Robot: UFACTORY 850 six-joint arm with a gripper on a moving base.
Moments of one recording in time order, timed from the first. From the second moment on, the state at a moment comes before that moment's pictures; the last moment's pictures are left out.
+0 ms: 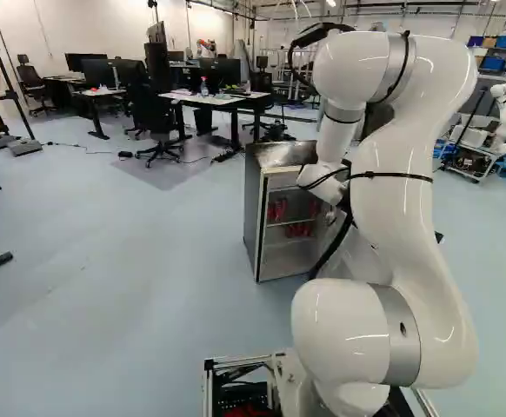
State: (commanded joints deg) arm -16.5 -35.4 -52.6 113.2 77.0 0.0
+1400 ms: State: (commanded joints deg) arm -30.8 -35.6 -54.1 88.4 72.4 0.0
